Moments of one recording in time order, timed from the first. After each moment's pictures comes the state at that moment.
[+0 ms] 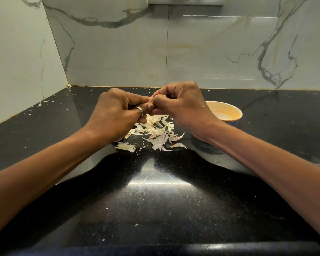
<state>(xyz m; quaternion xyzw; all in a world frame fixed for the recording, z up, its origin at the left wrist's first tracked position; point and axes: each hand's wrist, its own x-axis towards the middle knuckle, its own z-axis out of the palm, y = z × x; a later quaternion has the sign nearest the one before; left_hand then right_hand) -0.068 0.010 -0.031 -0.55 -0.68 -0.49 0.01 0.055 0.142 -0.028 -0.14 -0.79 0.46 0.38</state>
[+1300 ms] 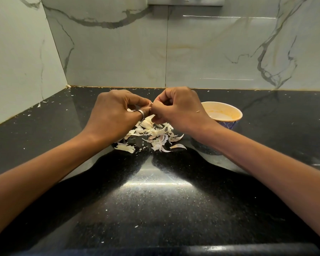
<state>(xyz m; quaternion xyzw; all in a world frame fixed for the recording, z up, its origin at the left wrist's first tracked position) -0.067 0.010 -0.032 -0.55 -0.70 -0.43 0.13 0.060 0.133 -0.027 -0.18 -0.85 0.32 0.37</state>
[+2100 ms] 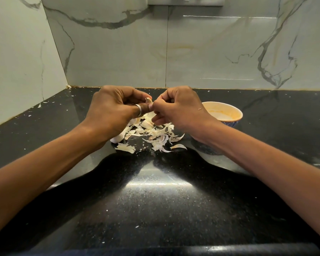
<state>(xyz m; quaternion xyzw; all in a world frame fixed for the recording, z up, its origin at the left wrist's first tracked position) -0.064 0.006 -0.023 -0.50 -0.65 -0.56 -0.07 0.058 0.135 -0.024 -0.19 -0.81 0.44 0.33</state>
